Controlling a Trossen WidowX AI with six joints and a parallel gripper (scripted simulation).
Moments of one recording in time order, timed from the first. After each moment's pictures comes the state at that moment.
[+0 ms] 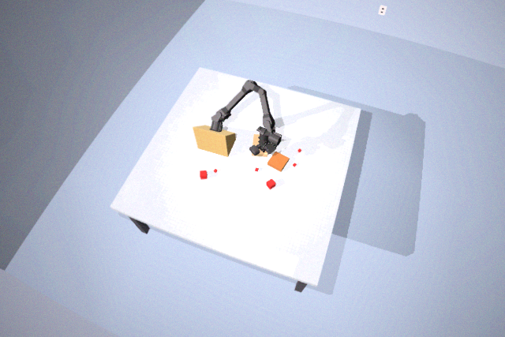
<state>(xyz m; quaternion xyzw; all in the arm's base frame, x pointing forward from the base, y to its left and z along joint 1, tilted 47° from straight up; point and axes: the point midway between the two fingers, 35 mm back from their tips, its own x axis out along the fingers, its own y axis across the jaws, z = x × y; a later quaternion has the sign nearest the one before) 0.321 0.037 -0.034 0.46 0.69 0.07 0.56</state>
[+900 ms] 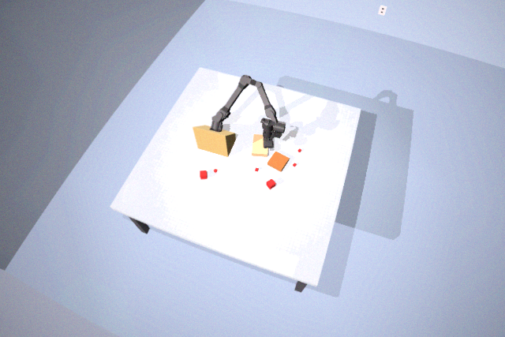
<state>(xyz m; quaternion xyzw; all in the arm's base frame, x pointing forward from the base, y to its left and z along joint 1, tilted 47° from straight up) 0.324 0.088 0.019 0.16 0.58 0.37 0.71</state>
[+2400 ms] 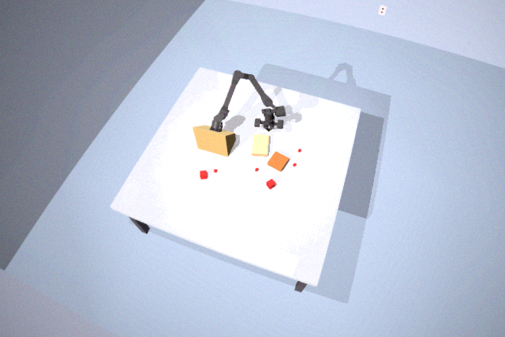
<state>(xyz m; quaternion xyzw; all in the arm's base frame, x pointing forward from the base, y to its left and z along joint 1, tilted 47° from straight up) 0.302 0.184 0.084 -0.33 0.18 0.66 0.65</state>
